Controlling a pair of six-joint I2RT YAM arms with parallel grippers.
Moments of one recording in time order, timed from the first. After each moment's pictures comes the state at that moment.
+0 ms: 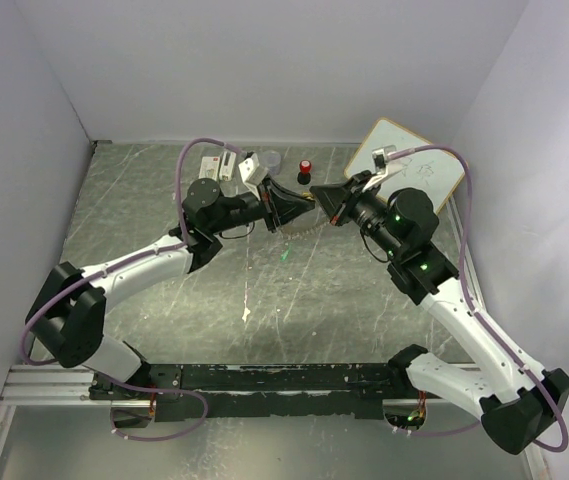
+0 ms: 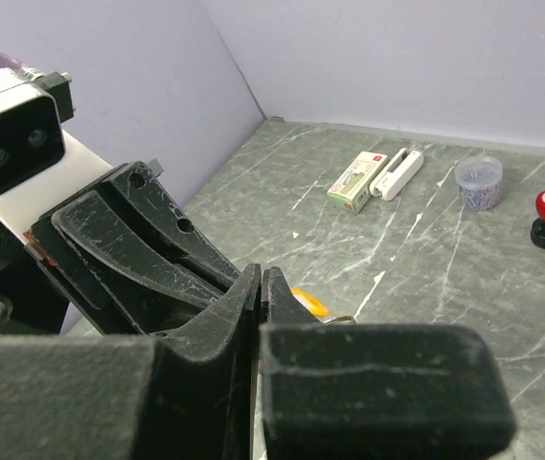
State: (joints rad) left arm -0.71 1.50 1.00 0.75 0.59 -0.37; right arm 0.54 0.97 0.95 0.08 -0.16 0.41
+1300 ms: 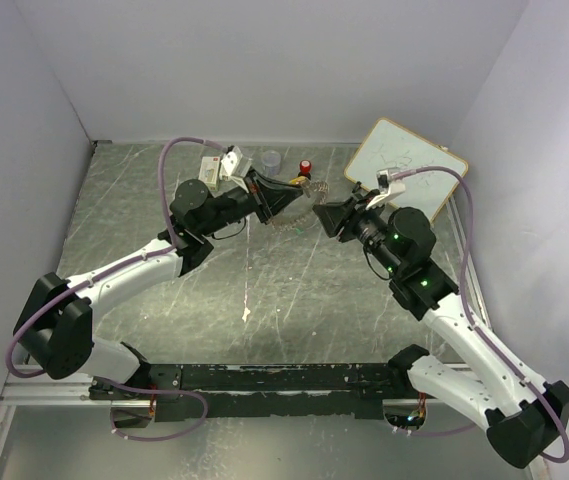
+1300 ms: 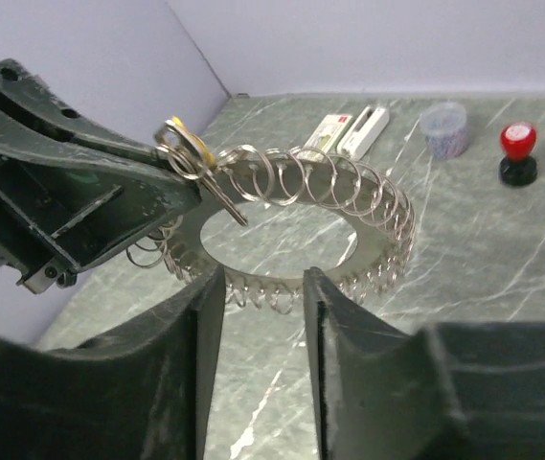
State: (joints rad) left arm -0.69 1.42 0.97 0.73 0.42 -0.40; right arm 0.54 0.87 0.80 0.07 -0.06 0.46
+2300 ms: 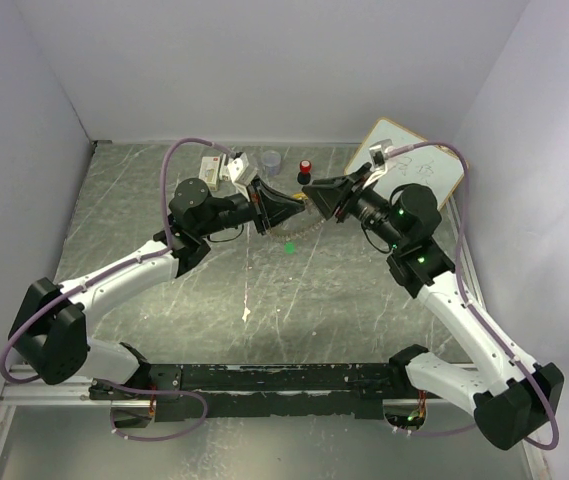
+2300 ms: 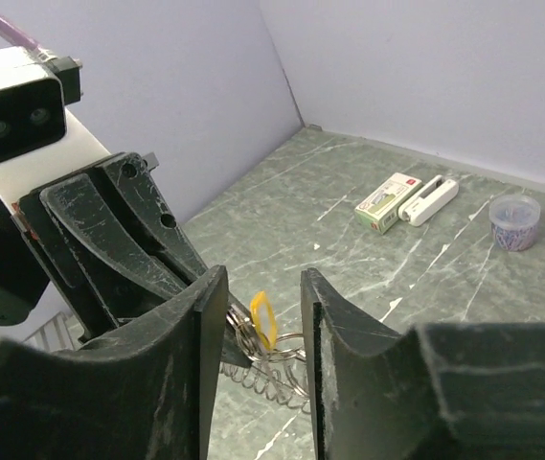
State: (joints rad) left arm -0.69 1.39 0.97 0.62 0.58 -0.36; right arm 0.48 1.01 0.94 0.20 -0.35 0.38
